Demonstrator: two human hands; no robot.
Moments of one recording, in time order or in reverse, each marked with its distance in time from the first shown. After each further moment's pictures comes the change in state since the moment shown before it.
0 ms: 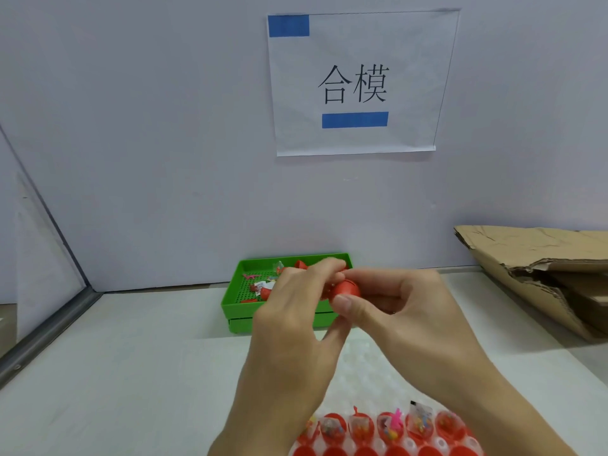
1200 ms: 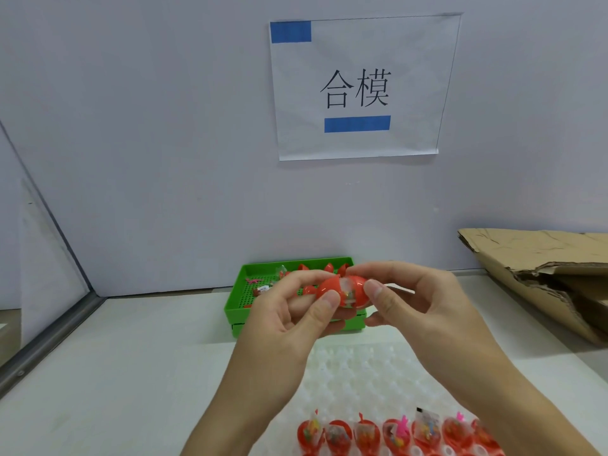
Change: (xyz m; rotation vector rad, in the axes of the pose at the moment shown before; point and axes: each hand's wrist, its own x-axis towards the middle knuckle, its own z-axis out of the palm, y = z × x) left_hand 0.005 -0.014 -0.011 -0.801 -0.307 -0.580; right_hand 0.004 0.008 -0.013 0.003 0.082 -0.007
